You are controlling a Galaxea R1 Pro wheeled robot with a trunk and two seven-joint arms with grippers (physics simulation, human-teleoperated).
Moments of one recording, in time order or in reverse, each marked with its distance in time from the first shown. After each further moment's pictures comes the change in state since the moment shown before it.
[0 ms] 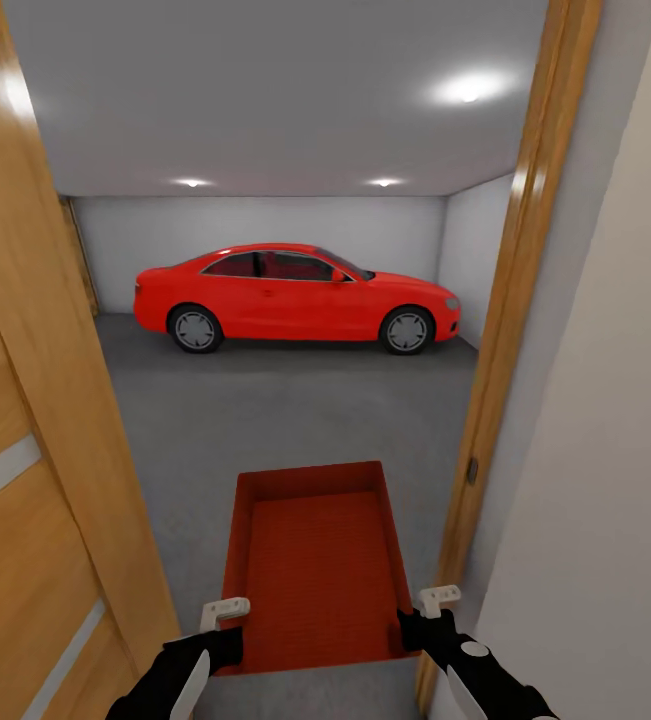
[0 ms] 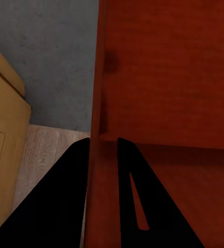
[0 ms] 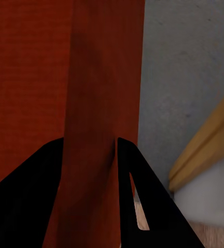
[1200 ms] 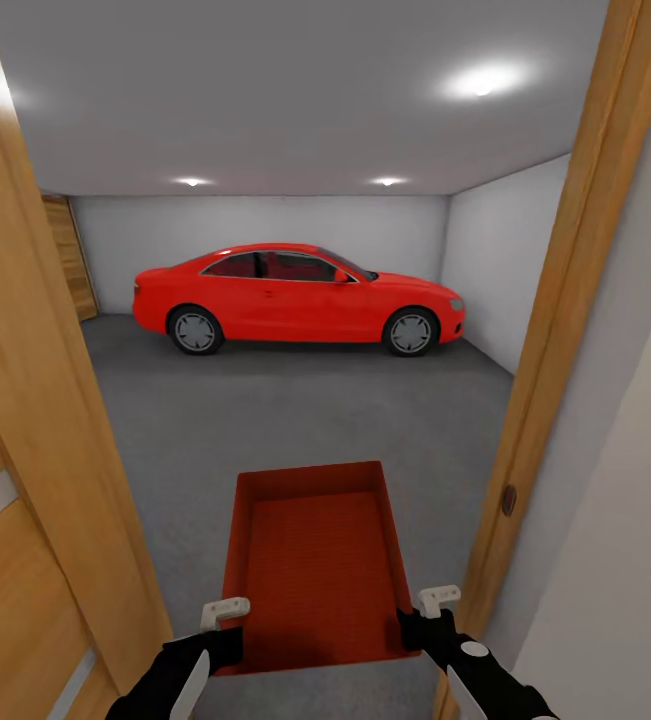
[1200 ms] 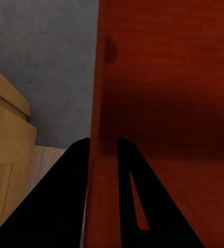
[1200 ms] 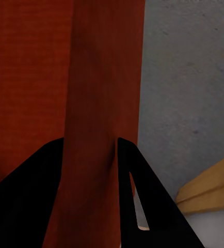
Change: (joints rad) left arm 0.000 0.001 0.000 -0.001 0.000 0.000 -0.001; right arm 0.000 0.001 0.001 0.000 0.000 0.000 -0.001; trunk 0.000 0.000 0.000
